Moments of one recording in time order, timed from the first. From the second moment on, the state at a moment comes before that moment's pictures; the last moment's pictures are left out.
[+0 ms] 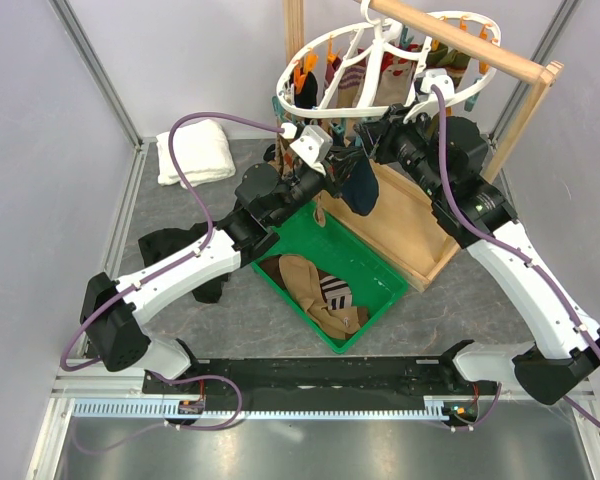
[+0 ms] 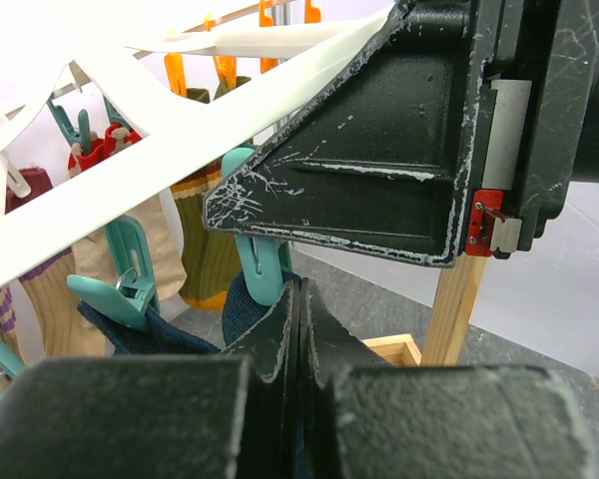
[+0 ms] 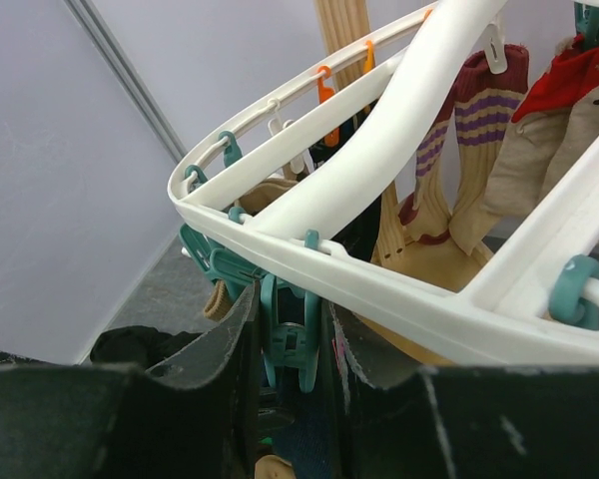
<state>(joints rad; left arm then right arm) -0.86 1.46 1.28 0.50 0.05 0.00 0.55 1.27 1.54 -0.24 0.08 0.30</state>
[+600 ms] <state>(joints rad) -0.86 1.47 1.30 0.51 0.05 0.00 0.55 1.26 1.55 -0.26 0.06 0.32</state>
